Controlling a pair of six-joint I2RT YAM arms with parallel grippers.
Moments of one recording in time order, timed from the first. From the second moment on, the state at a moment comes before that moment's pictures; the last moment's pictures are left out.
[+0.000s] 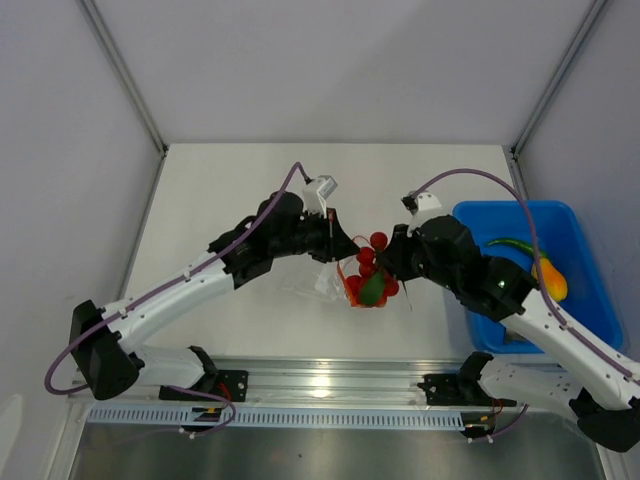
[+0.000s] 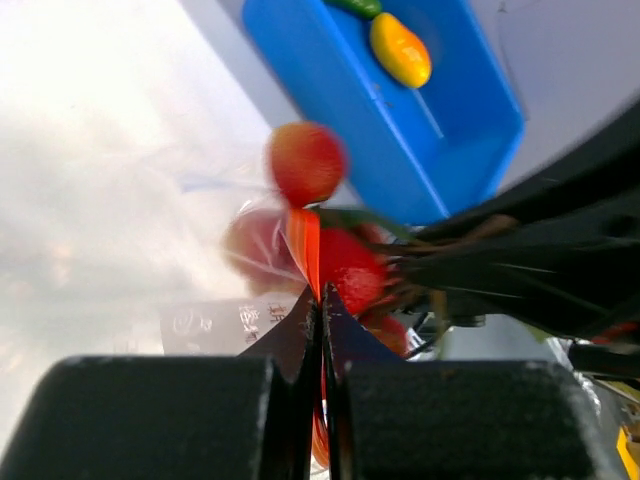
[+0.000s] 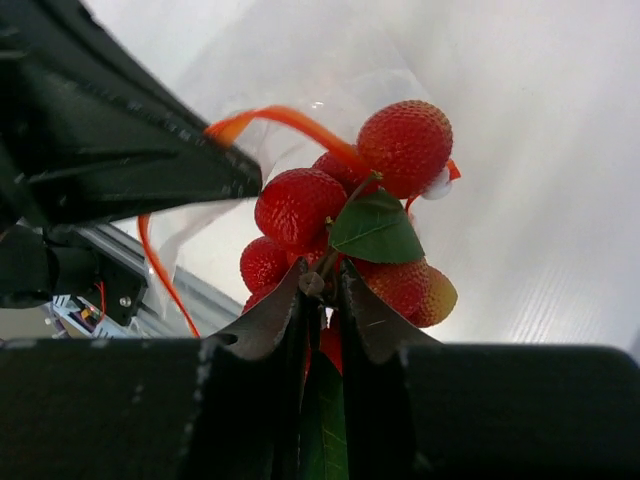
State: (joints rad) left arm -0.83 1.27 1.12 -0.22 0.27 -0.63; right arm 0.86 0.98 1.14 -0.69 0.16 0.50
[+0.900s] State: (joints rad) left arm -0.82 1.39 1.28 -0.34 0.39 -0.57; right arm 0.87 0.88 1.03 -0.64 0.01 0.34
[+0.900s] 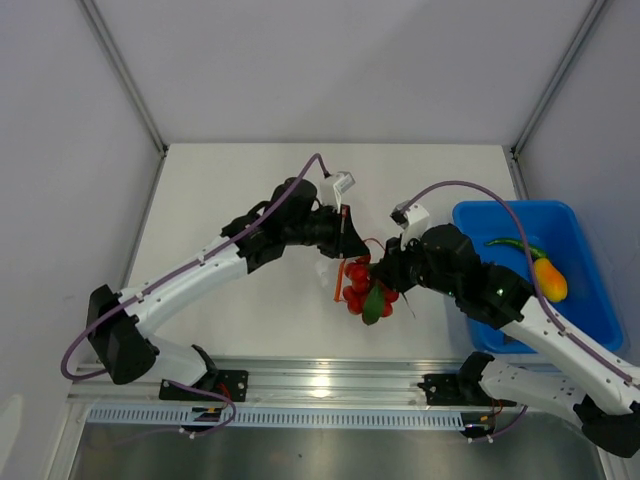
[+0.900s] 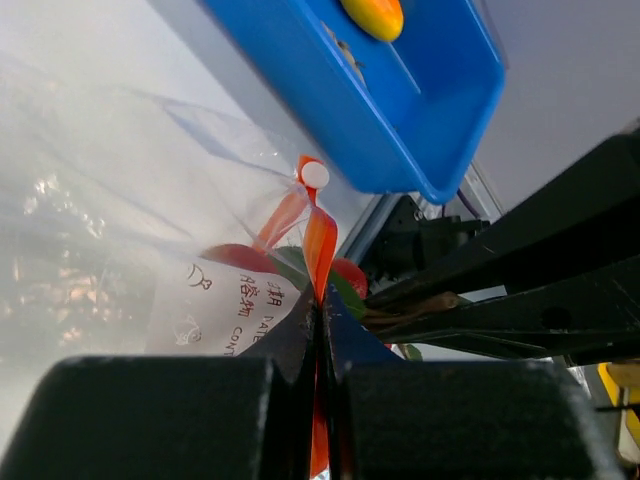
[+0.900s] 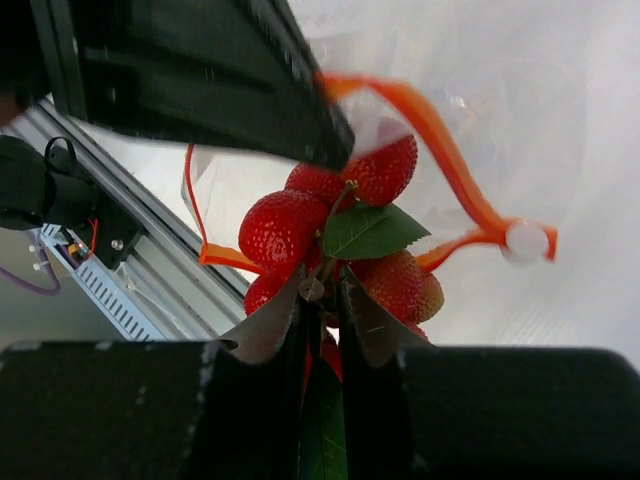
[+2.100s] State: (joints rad) left arm -0.85 1.25 1.02 0.06 0.45 -1.01; right arm 0.88 0.92 0.89 -0.42 0.40 0.87
